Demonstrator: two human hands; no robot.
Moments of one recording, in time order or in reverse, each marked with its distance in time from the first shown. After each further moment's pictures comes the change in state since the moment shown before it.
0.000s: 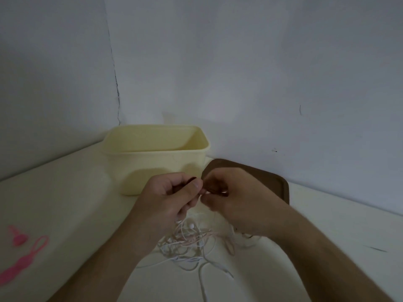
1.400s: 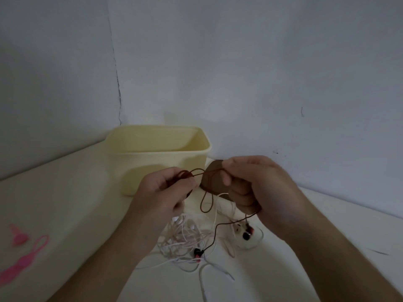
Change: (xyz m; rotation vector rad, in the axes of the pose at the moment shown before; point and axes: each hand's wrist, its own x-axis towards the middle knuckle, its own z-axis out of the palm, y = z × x) left_hand 0.003 0.003 -0.002 -0.071 0.103 0.035; right_hand -0.007 -0.005 -0.019 0.779 0.081 0.123
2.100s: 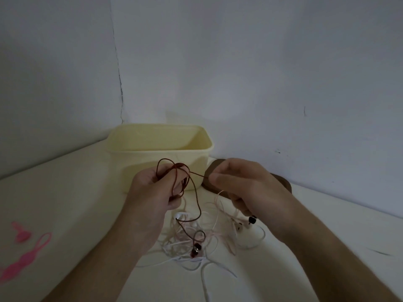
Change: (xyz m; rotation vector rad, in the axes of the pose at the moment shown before) left_hand 0.007 0.001 -0.001 -0.182 0.144 -0.040; right_hand -0.007 0.002 0.007 -0.397 0.027 -0.024
